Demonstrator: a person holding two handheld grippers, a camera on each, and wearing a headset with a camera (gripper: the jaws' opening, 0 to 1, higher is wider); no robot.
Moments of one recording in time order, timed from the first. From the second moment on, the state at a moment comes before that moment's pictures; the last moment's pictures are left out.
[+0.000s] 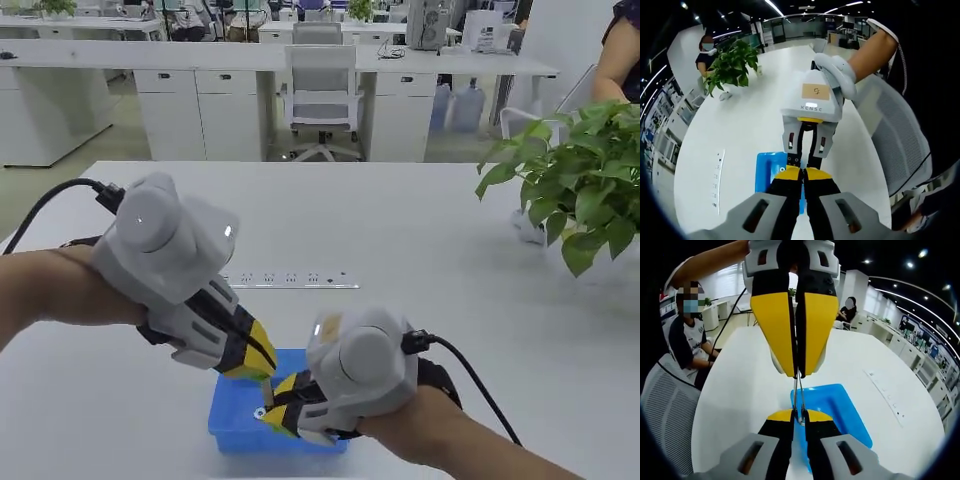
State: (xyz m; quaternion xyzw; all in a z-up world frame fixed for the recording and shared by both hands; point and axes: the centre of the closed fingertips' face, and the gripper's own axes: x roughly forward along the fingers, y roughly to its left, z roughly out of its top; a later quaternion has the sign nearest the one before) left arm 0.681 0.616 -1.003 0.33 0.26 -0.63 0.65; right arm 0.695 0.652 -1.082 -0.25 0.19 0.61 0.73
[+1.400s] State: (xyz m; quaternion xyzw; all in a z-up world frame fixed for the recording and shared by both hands) left arm 0.735 0.611 -1.062 0.32 0.27 -0.64 0.64; right arm 0.746 0.645 -1.143 -0.26 0.23 0.60 0.72
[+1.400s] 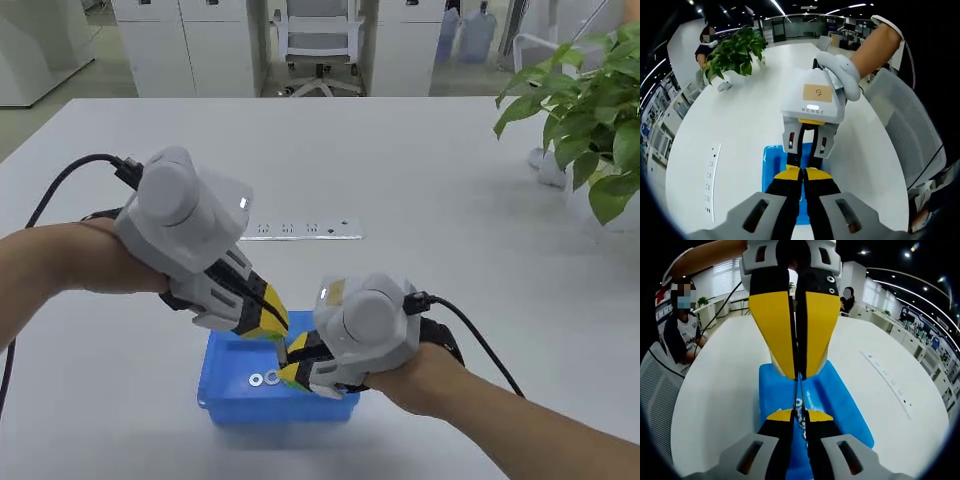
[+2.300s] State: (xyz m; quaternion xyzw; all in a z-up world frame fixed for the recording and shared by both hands) left arm 0.737 0.612 -1.066 0.31 0.27 -0.64 0.64; right arm 0.748 0.644 -1.148 -0.26 0.23 0.60 0.72
